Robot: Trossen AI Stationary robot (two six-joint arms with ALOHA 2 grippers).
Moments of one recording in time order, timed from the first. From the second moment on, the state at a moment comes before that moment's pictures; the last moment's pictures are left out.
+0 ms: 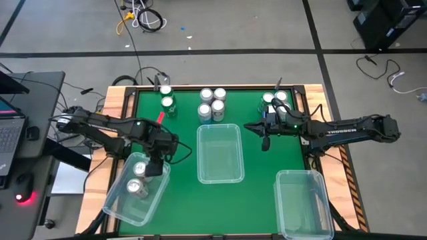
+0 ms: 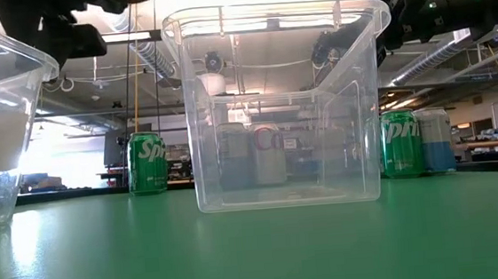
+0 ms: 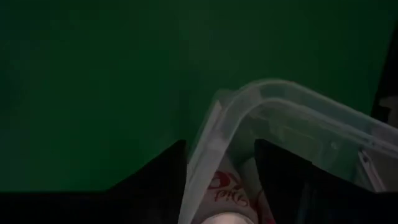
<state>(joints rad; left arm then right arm) -0.19 1.32 1.21 -1.29 0.17 -0.27 -0.17 0.93 0.35 0.50 -0.06 0.09</state>
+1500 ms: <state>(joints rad) -0.35 1.33 1.11 -1.34 0.04 -0.34 -0.17 0.93 0.35 0.50 -0.06 0.09</state>
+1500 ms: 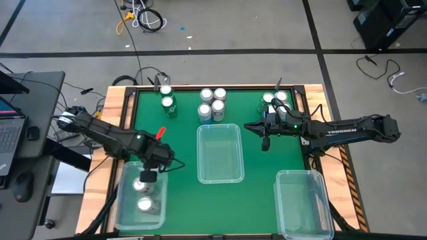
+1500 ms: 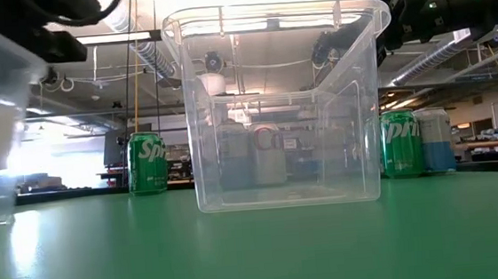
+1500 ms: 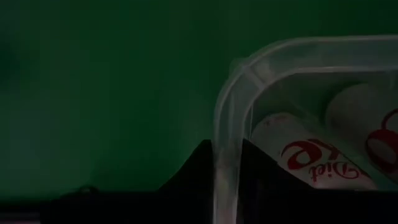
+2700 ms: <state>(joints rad) -0.41 1.34 1.31 -1.34 0.05 -0.51 -0.17 0.93 0.35 0.56 -0.06 0.09</state>
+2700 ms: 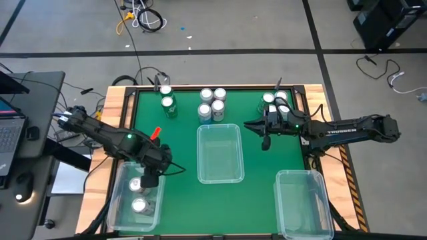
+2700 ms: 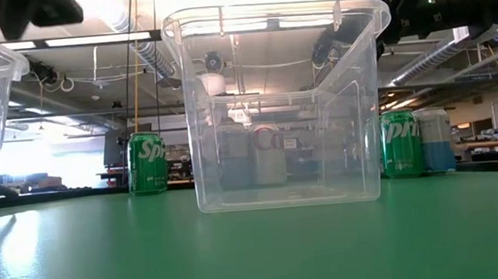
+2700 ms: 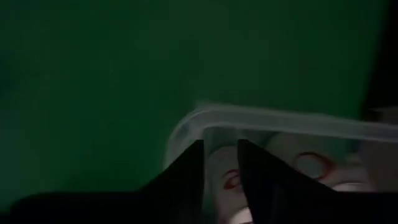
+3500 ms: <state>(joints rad) -0.68 1.34 1.12 -1.22 0.20 -0.85 -0.17 0.93 0.35 0.54 -0.06 0.09</state>
